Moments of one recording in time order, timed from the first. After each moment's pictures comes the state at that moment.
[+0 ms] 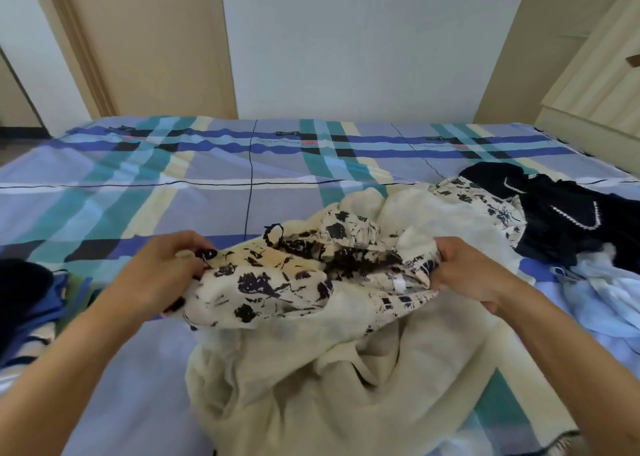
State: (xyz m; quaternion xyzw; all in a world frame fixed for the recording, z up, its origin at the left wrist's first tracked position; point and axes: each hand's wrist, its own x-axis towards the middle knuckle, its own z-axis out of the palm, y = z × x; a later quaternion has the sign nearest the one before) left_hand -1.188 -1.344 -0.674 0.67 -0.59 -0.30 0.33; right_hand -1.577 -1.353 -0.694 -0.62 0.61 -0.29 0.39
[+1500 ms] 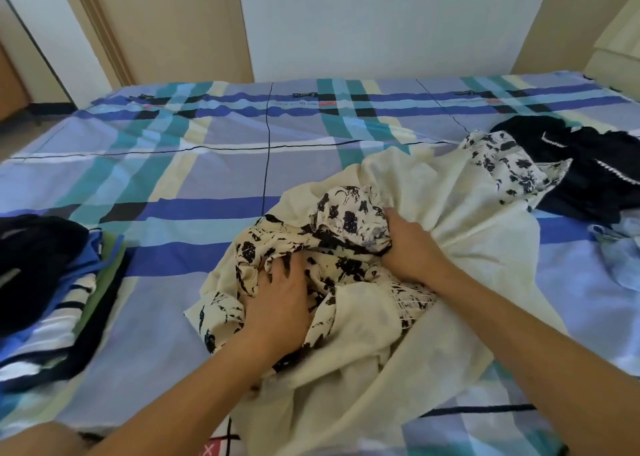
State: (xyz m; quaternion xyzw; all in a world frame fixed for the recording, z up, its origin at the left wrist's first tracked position) left_hand -1.282 -1.304 -0.773 0.67 -0.73 -0.14 0.02; right_hand -1.496 -1.368 -0.753 -0.70 0.68 -0.16 0.18
